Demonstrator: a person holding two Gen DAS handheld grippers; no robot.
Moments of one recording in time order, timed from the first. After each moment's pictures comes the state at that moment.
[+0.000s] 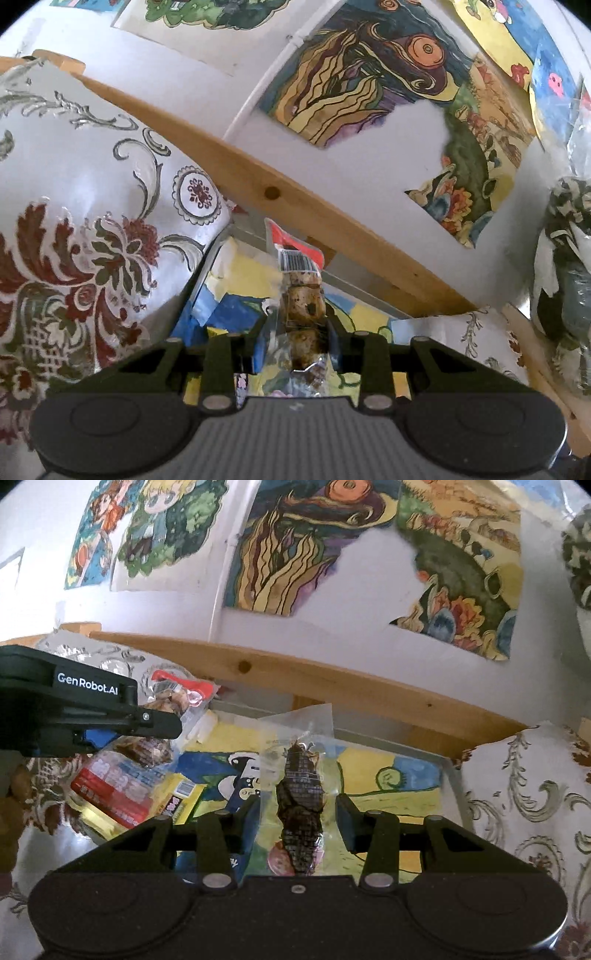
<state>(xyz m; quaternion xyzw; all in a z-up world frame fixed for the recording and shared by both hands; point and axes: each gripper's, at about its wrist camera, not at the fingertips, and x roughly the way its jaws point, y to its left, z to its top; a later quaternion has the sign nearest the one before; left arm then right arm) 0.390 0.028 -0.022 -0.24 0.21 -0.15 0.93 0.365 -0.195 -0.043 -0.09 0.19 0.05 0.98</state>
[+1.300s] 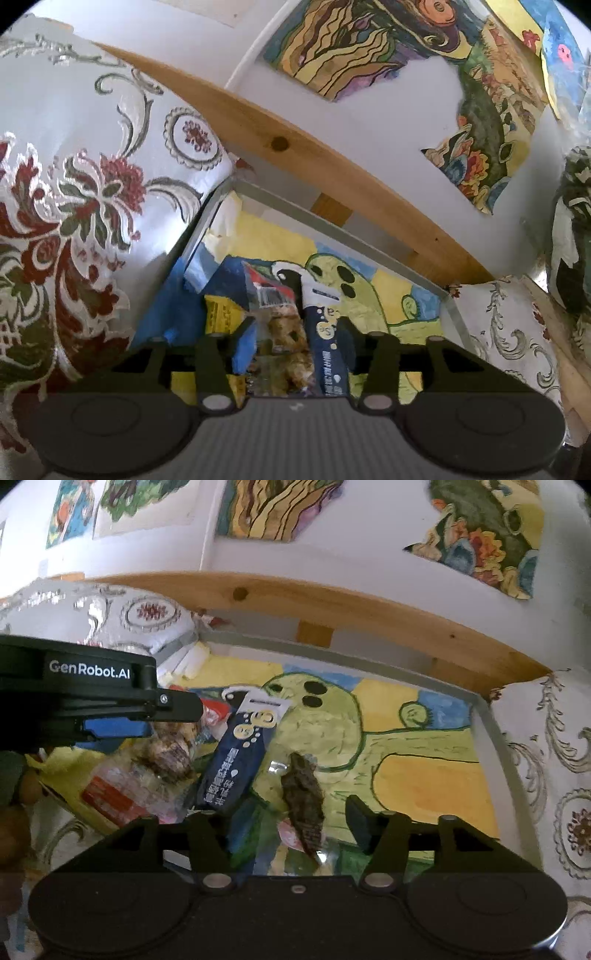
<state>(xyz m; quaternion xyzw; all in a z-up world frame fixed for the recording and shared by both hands) 0.418 0.013 -0.059 -0.23 0.24 -0.16 0.93 0.397 -0.190 -0.085 -0.08 0.27 0.04 0.96</state>
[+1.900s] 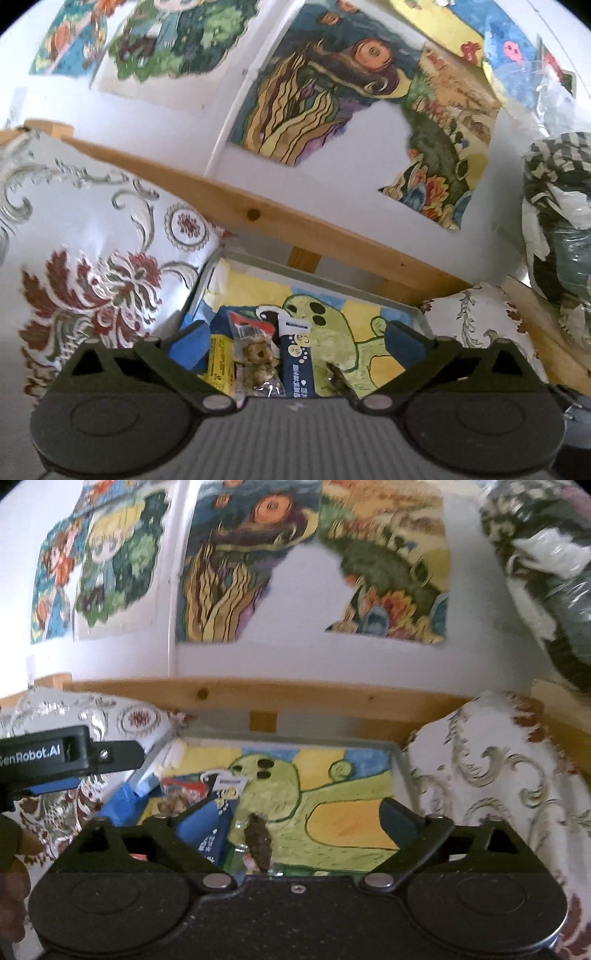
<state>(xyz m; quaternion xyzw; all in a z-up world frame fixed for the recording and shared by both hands) 0.329 0.004 0.009 -0.16 0.18 -0.13 0.96 0.308 -0.234 -0.009 0.00 0.18 0.00 0.98</state>
